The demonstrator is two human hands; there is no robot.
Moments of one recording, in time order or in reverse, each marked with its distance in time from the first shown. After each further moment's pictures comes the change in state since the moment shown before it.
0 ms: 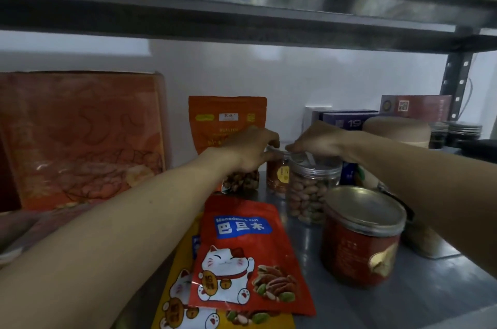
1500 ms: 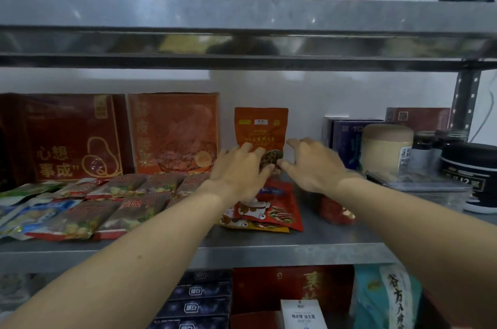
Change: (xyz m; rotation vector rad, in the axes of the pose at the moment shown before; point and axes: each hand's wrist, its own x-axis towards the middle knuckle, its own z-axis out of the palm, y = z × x) left_hand -0.180 0.087 -0.031 0.356 0.215 -0.317; right_hand -0.175 -0.037 0.038 -0.321 0.321 -0.405
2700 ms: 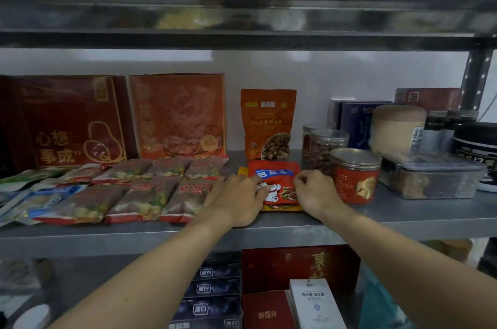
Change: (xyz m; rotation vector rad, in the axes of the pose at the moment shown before) left_hand -0.051 -0.022 0.054 -0.167 -0.239 -0.080; right_hand -0.027 -0.002 0.087 0.516 -0.040 0.378
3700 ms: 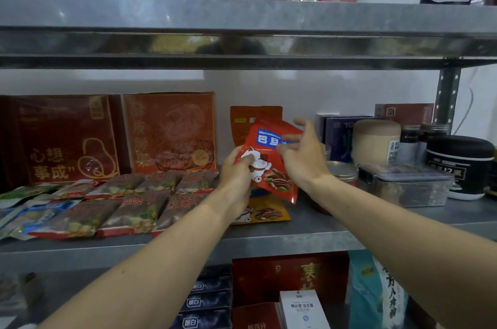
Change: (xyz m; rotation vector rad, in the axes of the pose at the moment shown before) left_hand 0.020 0.054 -0.043 -1.709 0.287 -0.372; right_hand -0.005 -0.062 -0.055 0.486 0.161 -0.168
